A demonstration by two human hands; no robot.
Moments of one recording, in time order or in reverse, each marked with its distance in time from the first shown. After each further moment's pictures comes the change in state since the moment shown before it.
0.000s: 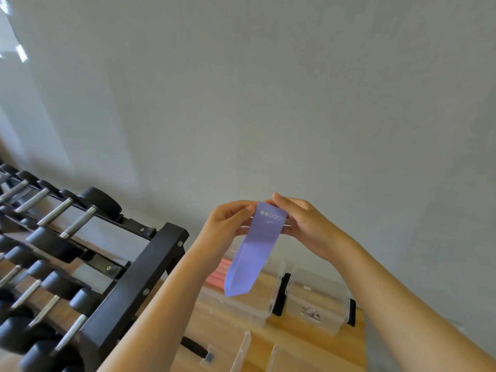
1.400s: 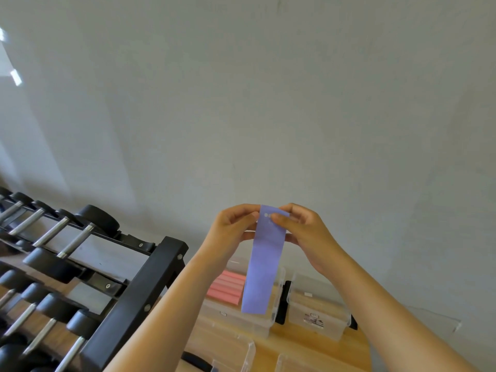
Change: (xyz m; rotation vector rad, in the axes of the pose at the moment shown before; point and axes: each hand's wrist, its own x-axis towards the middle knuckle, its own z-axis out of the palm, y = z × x) left_hand -0.004 0.015 0.005 -0.058 -0.058 0.035; right_hand -0.020 0.002 0.017 0.078 0.308 -0.126
